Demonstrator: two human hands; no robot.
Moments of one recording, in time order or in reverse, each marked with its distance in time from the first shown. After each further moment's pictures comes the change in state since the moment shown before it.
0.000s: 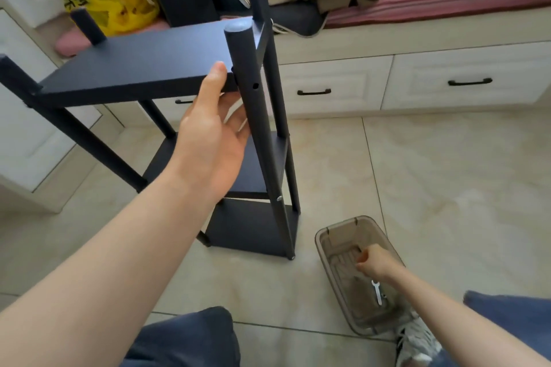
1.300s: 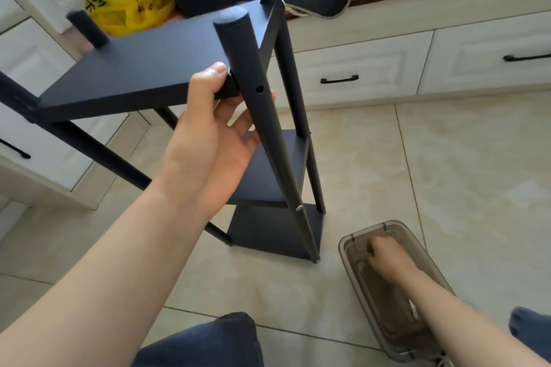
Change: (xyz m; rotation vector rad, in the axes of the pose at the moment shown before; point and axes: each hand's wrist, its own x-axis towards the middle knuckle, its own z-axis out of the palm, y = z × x) left_hand 0.017 -0.002 -0.017 0.029 -0.110 0.005; right_hand 0.054 -0.021 0.024 -0.207 0.157 -0.263
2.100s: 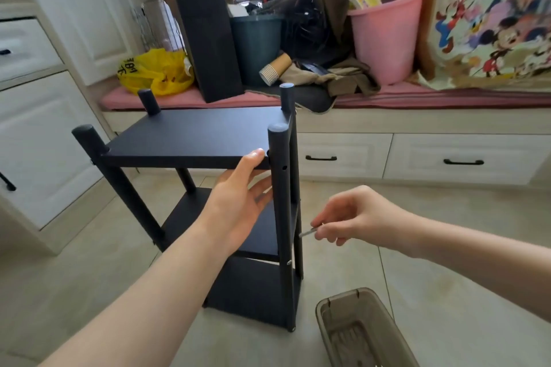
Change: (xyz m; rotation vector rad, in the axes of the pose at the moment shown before) left_hand -0.004 0.005 -0.005 -0.071 0.020 -0.070; right_hand -0.154 -0.145 -0.275 0.611 -0.059 -0.541
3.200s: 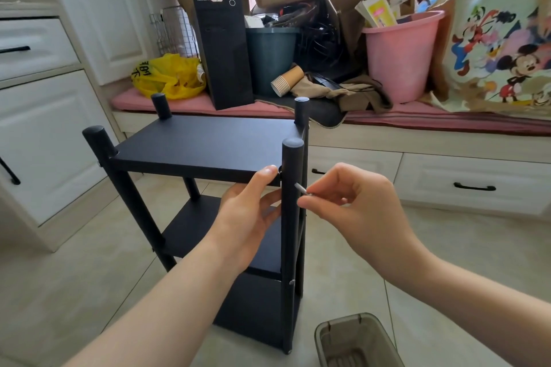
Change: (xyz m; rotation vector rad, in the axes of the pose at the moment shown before) left_hand 0.005 -0.007 0.000 0.073 0.046 0.042; right_hand 0.006 -0.052 0.030 -0.051 0.547 -0.450
